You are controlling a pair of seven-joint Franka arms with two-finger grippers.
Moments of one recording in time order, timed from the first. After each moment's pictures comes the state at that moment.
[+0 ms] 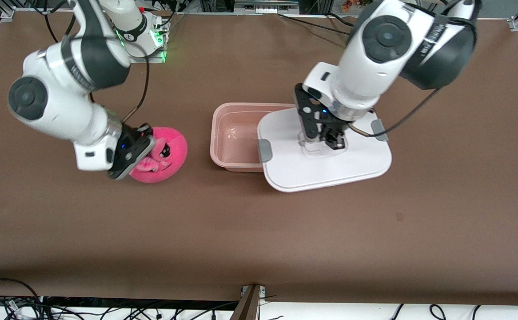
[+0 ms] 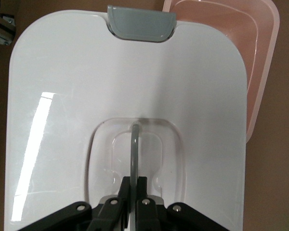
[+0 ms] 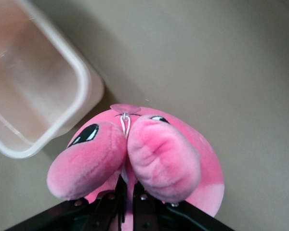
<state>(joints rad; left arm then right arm) -0.35 0.40 -0.19 -1.25 0.02 1.66 0.83 0.10 0.31 0.28 -1.54 0.06 1.82 -0.54</state>
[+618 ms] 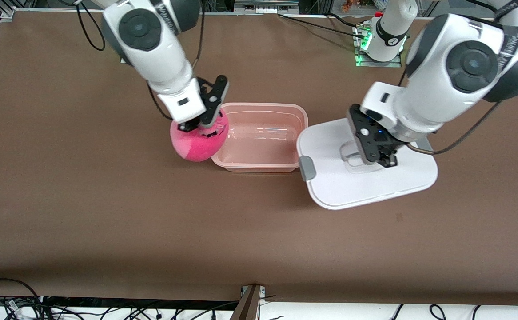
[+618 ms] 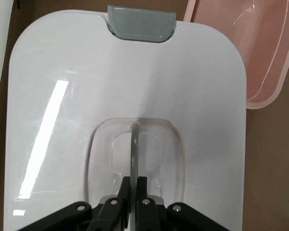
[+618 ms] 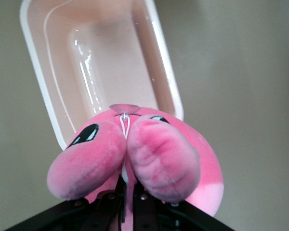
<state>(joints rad) -0.18 0.39 -0.18 -1.26 0.02 1.63 0.95 0.23 0.31 0.47 -1.53 -0.09 1.81 -0.60</state>
